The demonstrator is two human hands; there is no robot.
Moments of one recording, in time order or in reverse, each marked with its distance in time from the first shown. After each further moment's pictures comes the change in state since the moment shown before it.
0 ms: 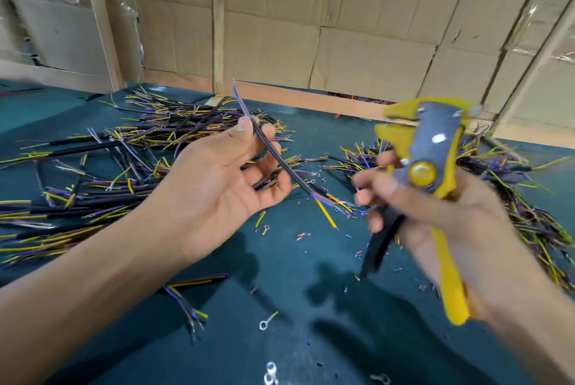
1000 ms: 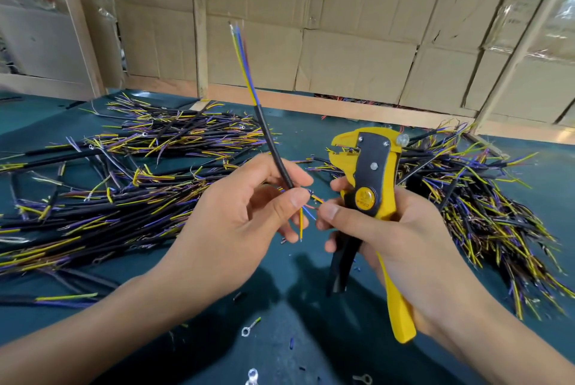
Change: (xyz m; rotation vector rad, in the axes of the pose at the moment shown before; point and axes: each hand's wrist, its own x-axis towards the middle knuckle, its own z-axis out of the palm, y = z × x) left_hand -0.021 -0.038 0.004 0.847 -0.204 0.417; right_hand -0.003 0.026 0.012 -0.007 0.107 0.114
